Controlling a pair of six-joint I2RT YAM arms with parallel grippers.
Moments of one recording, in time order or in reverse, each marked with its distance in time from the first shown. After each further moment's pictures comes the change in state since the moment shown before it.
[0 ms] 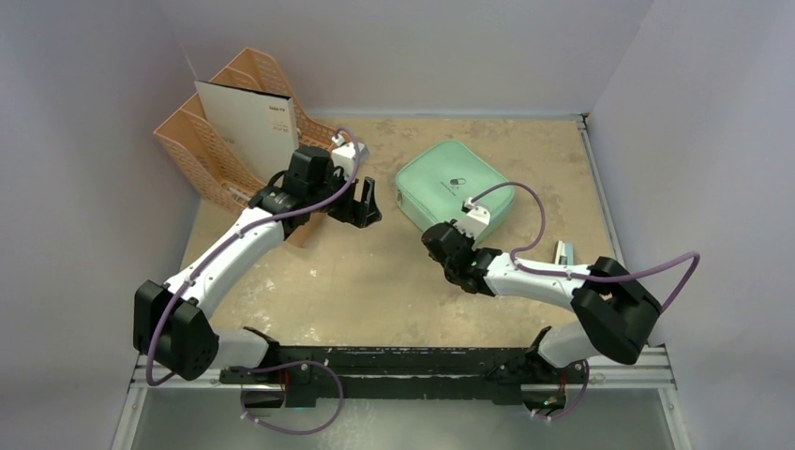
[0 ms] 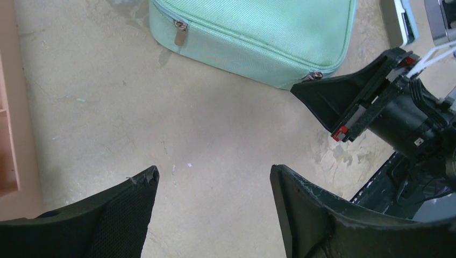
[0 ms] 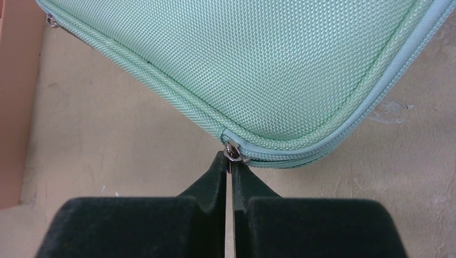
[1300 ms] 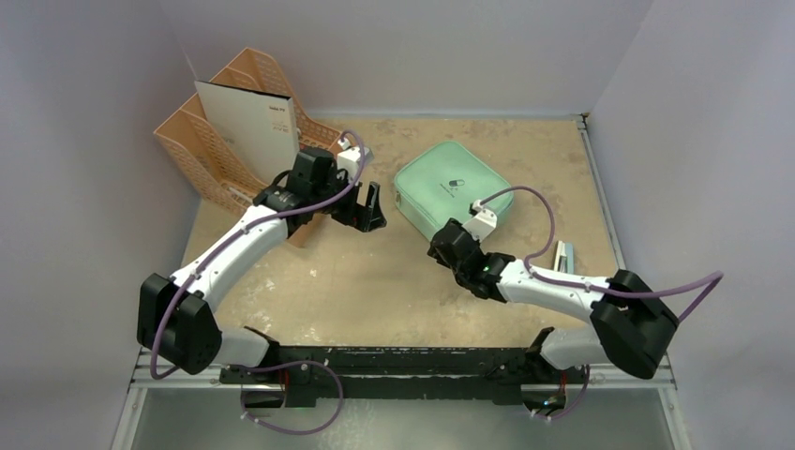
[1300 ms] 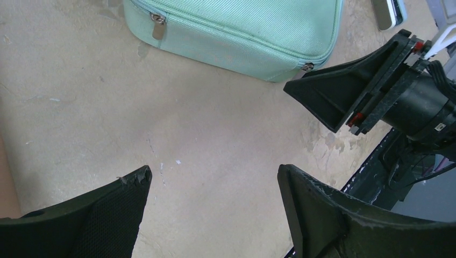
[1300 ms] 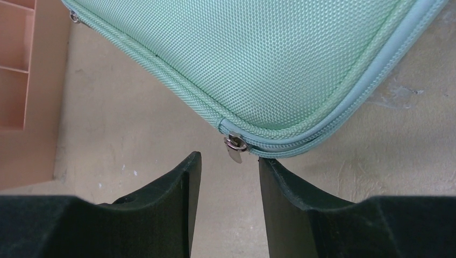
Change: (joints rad) left arm 0.000 0.040 -0.001 -0.004 0.061 0.014; right arm -0.011 -0.122 -0.074 0.028 -0.093 0.005
